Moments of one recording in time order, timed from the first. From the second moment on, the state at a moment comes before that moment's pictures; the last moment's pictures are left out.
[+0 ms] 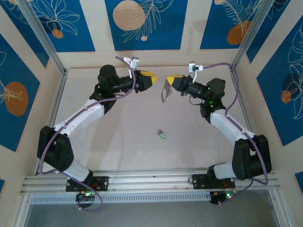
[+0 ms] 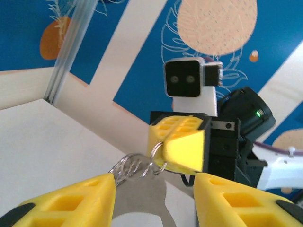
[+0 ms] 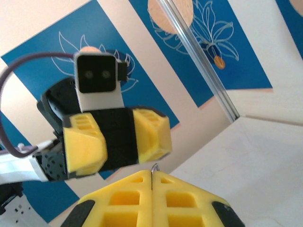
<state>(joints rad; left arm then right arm) -0.49 1.54 1.25 0.39 0.80 -0.60 0.23 1.37 0.90 0.81 -0.91 0.86</state>
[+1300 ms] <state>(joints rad) -0.52 1.69 1.25 0.81 0.76 -0.90 0.31 1.54 0.95 1.16 -0.78 1.08</state>
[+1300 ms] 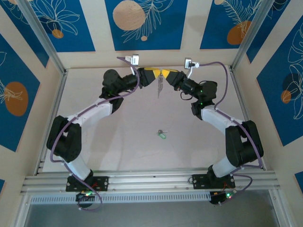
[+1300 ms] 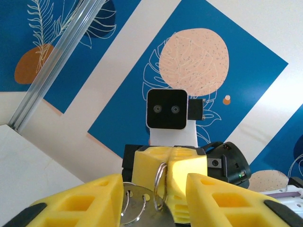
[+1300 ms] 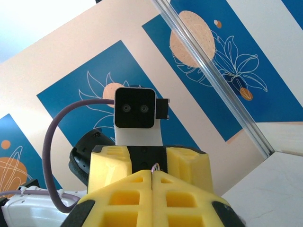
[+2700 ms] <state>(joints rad) -0.53 1.64 1.60 -0.26 0.99 -0.05 0.20 1.26 0.95 0.49 -1.07 0.71</state>
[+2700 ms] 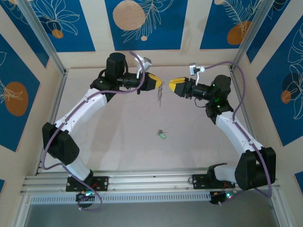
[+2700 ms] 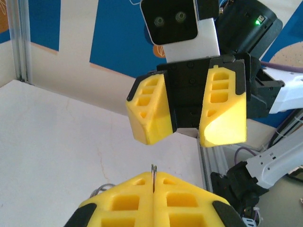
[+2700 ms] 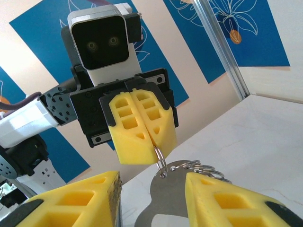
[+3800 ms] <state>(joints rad) -0.53 1.64 1.62 -0.27 1.00 -0.06 0.27 1.33 0.99 0.53 -1.07 0.70</state>
